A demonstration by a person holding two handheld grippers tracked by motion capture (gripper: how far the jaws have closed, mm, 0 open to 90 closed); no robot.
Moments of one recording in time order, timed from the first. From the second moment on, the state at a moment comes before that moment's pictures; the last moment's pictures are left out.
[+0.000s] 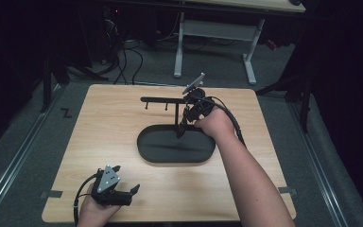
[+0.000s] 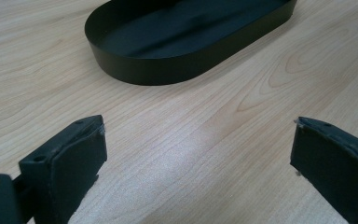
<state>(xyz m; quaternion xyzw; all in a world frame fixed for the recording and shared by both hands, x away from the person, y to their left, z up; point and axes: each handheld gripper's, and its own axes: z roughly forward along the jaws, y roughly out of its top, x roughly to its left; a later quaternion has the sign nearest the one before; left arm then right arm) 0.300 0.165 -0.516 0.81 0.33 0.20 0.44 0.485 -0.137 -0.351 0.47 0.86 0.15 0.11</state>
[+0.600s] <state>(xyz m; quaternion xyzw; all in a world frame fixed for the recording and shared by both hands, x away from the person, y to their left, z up) 0.301 0.160 -0.519 0.82 0.33 0.20 0.43 0.442 -0.164 -0.369 0.47 0.86 0.17 0.10</state>
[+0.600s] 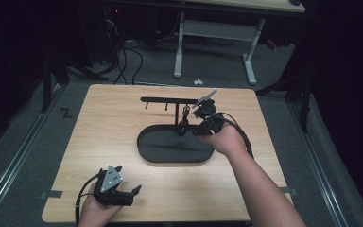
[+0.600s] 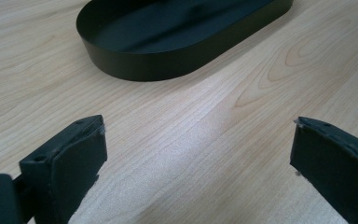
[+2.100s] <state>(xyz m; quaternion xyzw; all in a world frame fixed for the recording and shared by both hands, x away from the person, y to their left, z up) 0.298 0.150 -0.522 0.83 0.31 0.20 0.42 0.310 -0.287 -0.480 0.50 0.82 0.24 0.17</state>
